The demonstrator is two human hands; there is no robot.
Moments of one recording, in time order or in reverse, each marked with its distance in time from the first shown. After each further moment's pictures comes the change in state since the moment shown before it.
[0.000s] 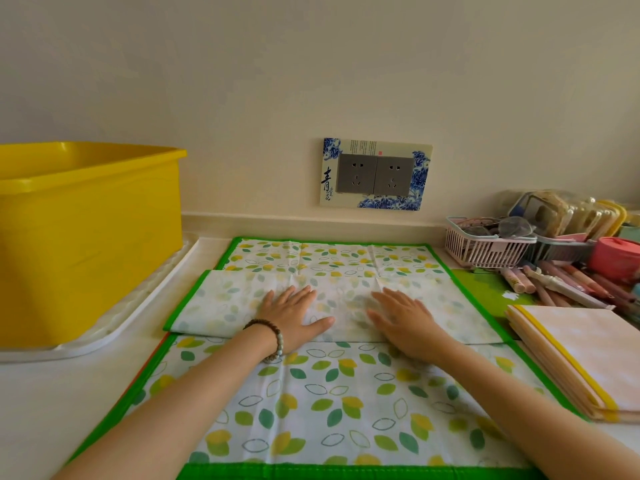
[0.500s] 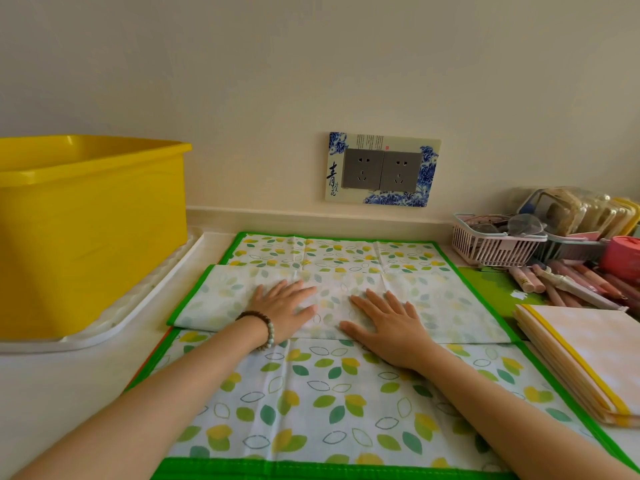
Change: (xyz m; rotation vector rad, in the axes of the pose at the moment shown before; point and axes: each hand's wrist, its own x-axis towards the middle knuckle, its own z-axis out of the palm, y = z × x) left_hand 0.003 -0.019 -0.001 -0.024 0.024 -0.025; right_hand 0.000 -0.023 0.016 -0.094 -0.087 -0.040
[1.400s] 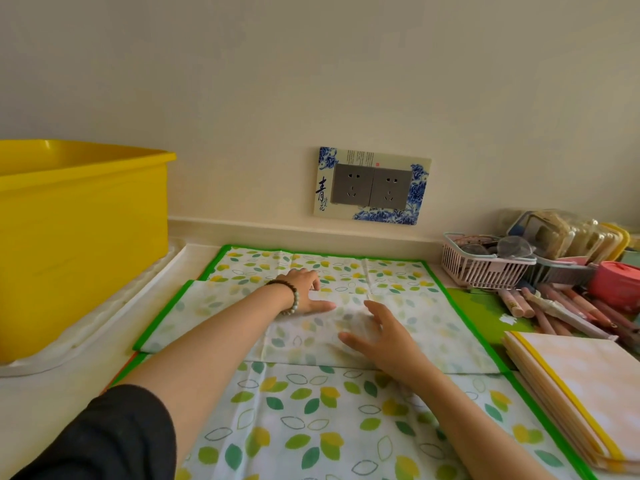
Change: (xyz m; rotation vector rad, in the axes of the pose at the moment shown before) left_hand 0.085 0.033 -0.038 -0.013 -0.041 0.013; right_hand 0.002 0.013 -0.014 0.615 0.168 0.104
